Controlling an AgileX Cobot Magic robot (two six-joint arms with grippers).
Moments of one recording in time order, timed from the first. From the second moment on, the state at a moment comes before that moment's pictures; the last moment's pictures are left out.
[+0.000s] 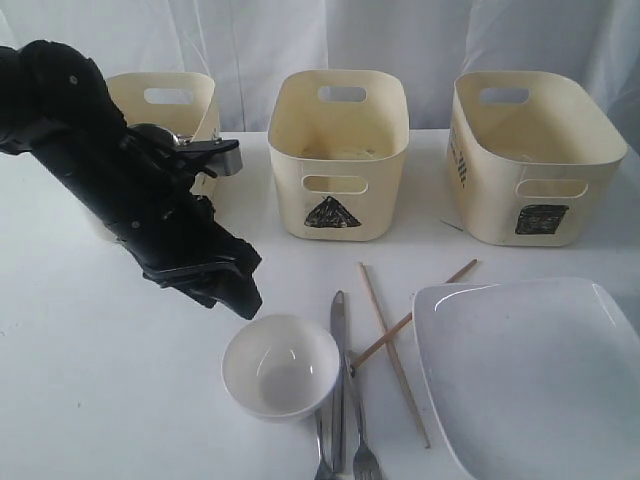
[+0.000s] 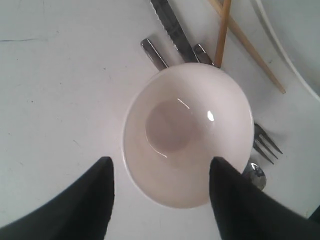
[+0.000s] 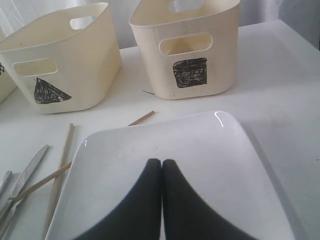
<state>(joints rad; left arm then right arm) -0.50 1.67 -1.19 -0.52 0.95 0.39 -0.03 0.01 -0.01 0.01 0.34 0.20</state>
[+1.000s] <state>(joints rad) -0.52 1.79 -1.19 -0.52 0.90 0.40 -0.03 0.01 -0.01 0.01 0.34 0.20</state>
